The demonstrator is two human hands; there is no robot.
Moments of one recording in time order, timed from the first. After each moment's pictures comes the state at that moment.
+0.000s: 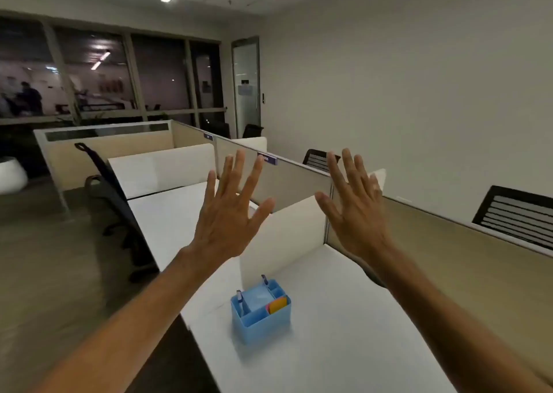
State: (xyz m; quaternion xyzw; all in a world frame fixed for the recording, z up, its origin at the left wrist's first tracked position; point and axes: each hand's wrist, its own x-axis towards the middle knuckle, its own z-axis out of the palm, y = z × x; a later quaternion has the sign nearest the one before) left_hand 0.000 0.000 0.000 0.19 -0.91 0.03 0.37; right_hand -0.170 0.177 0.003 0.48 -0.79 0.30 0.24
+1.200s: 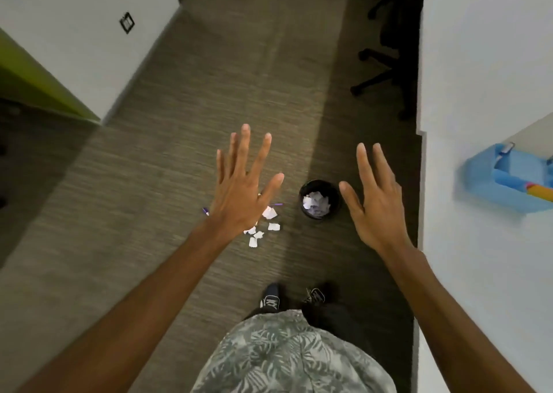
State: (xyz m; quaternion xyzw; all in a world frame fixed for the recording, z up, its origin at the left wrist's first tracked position) left_hand 0.499 0.107 -0.310 0.67 -0.71 -0.12 0.16; right_hand 0.237 0.102 -0.296 0.75 -0.62 0.18 -0.13
